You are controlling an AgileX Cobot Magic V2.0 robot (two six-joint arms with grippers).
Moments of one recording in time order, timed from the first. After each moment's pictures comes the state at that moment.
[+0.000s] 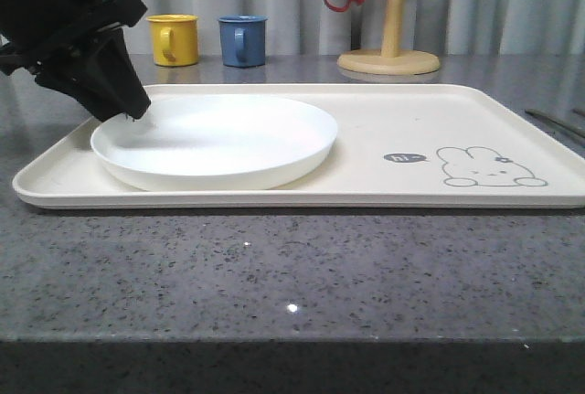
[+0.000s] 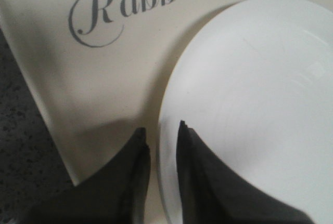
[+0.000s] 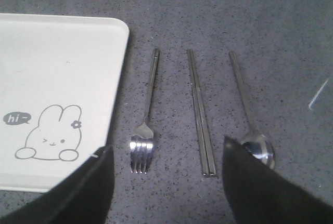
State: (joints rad) left arm -0.20 1.70 -1.25 -0.62 0.82 0.56; right arm 0.02 0.55 -0.64 0.03 0.65 0.05
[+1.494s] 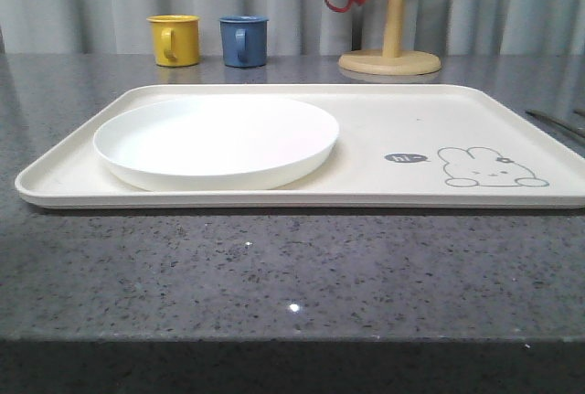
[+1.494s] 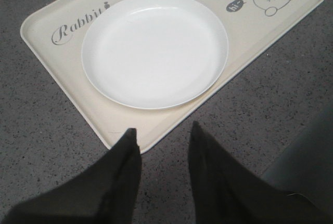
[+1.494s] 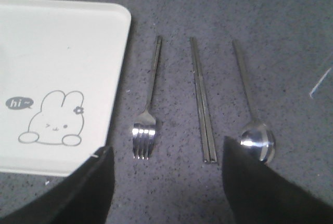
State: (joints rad) left arm -0.56 0.76 -0.83 -0.15 0.80 0.26; right arm 0.03 0.61 -0.71 0.03 0.76 0.03
